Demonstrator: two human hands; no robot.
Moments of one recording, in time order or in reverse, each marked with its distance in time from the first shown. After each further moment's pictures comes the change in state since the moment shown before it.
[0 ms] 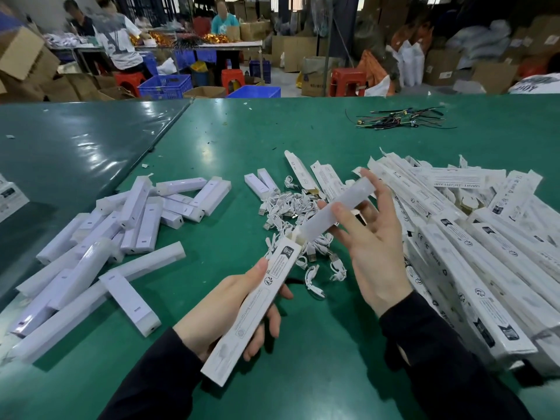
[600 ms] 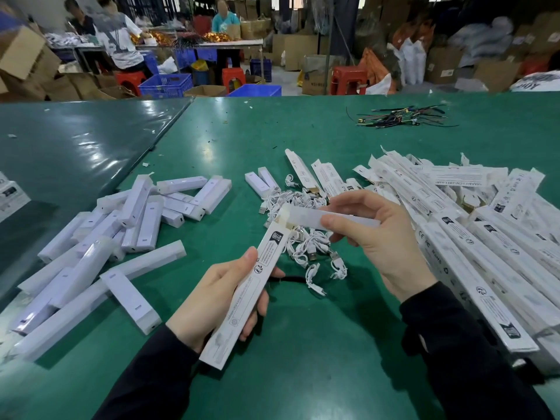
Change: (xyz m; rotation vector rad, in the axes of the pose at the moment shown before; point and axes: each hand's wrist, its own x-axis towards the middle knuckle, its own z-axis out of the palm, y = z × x) left_hand -0.004 0.003 -0.004 -0.012 0.137 0.166; right_hand 0.008 -0.017 -0.014 -0.325 -0.172 -0.003
